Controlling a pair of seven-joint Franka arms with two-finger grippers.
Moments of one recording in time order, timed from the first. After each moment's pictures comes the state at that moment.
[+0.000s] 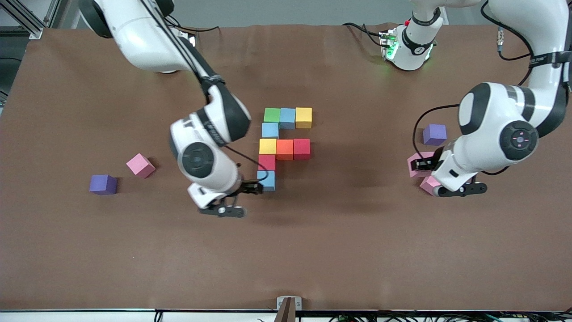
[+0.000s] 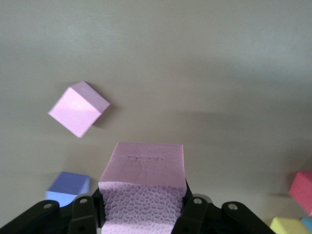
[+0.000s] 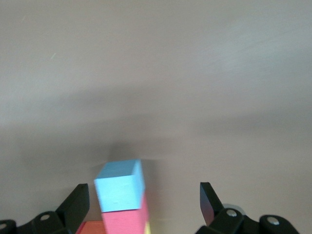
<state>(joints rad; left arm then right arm) -0.12 0.33 -0.10 -1.71 -0.04 1.88 -0.33 0.46 0.74 -0.01 -1.13 0.11 1.84 0.58</state>
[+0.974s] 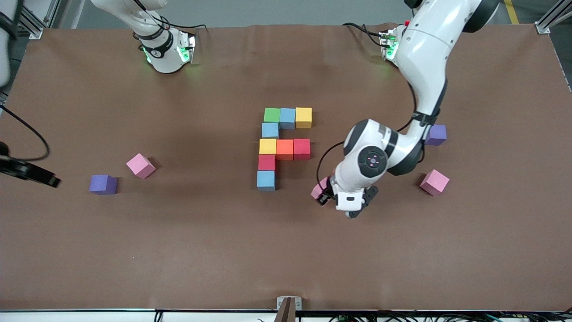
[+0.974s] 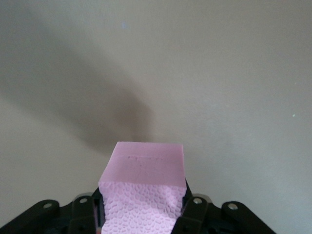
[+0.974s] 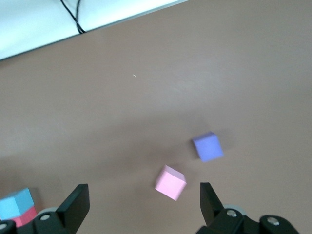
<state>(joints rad) -0.46 0.77 -0.11 -1.41 -0.14 2.26 -1.33 -0.02 0.30 -0.11 -1.25 0.07 1.60 0.15</state>
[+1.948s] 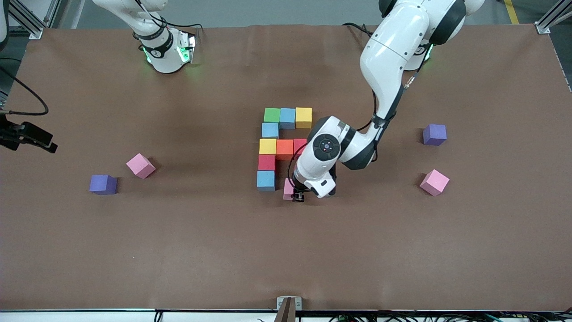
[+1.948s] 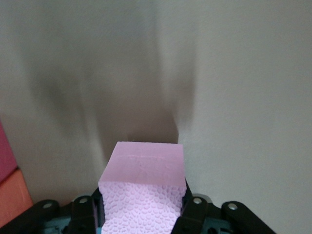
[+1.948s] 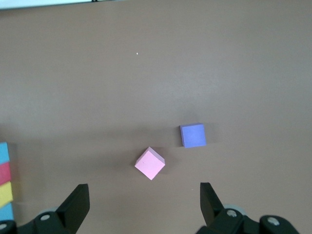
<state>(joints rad) -0.63 0.88 -0.07 -1.36 -0.14 2.43 -2.12 -0.09 0.05 -0.01 -1.58 0.01 1.72 -0.05</state>
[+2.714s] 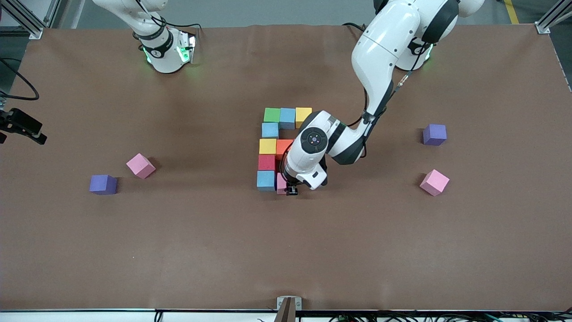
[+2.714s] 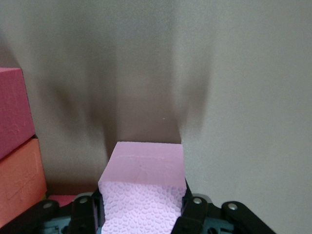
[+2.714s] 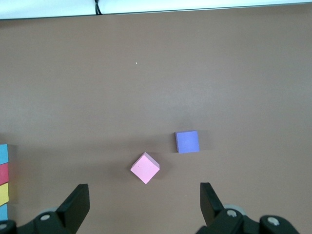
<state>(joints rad) -0.68 0.89 -0.06 -1.36 -0.14 2.43 -2.22 -0.09 0.01 -0.02 -1.59 0.01 1.73 -0.05</state>
